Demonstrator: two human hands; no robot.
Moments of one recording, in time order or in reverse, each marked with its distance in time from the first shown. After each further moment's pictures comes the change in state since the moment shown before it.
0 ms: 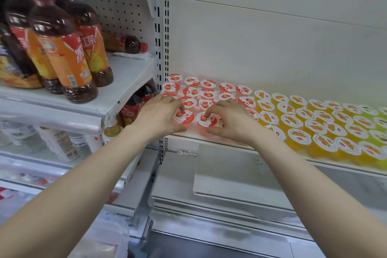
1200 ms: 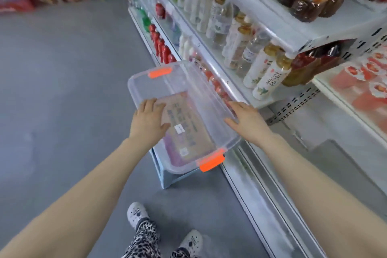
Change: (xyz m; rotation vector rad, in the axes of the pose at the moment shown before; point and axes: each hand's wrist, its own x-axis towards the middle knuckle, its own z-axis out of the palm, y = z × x) left_hand -0.446 -0.047 0.073 -0.026 0.026 -1.168; right_hand -0.029 -0.257 0.181 0.135 -0.389 -0.607
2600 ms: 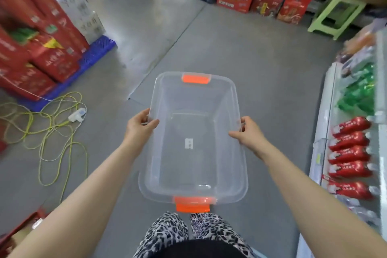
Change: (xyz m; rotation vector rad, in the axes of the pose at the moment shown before) left_hand 0.035 -0.680 -0.183 -1.060 0.755 -1.163; right_hand 0.511 -0.712 0.147 0.551 -0.621 -0.264
